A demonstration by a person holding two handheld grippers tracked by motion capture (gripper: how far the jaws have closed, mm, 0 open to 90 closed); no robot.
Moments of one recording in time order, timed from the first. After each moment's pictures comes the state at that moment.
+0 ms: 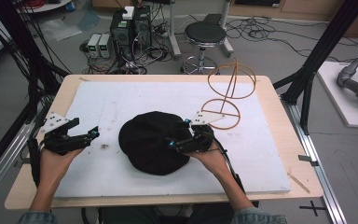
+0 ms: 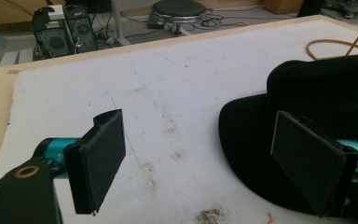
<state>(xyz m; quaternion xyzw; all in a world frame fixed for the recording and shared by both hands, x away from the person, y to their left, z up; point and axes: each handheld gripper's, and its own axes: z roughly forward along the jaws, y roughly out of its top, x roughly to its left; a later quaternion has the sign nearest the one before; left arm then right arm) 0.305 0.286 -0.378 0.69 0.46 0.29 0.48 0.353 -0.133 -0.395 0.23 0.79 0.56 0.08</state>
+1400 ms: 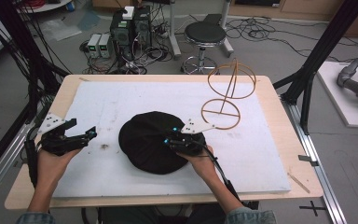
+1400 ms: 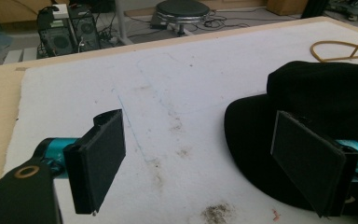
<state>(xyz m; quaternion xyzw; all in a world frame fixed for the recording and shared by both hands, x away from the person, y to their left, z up) 0.303 0.292 -0.379 0.68 0.46 0.29 0.48 0.345 -0.112 -0.419 0.22 0.78 0.56 0.13</state>
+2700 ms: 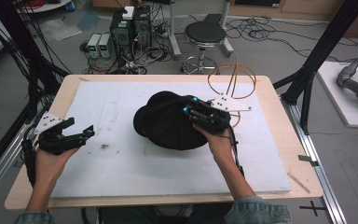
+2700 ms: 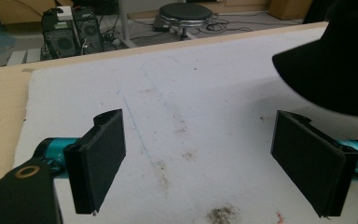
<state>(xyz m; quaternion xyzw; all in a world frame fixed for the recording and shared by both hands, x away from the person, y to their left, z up) 0.303 0.297 -0.376 0.68 0.47 0.30 0.49 0.354 -0.162 -0.327 0.24 0.68 0.66 0.21</state>
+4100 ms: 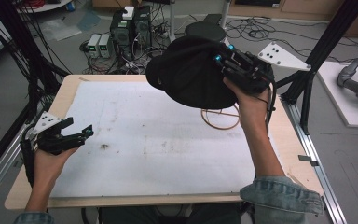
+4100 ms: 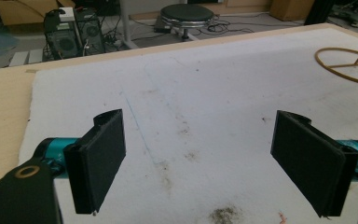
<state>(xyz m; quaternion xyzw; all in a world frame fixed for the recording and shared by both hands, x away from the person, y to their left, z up) 0.303 0.299 -0.376 0.67 0.47 0.30 0.49 0.356 -0.215 -0.192 0.22 0.62 0.69 0.30</state>
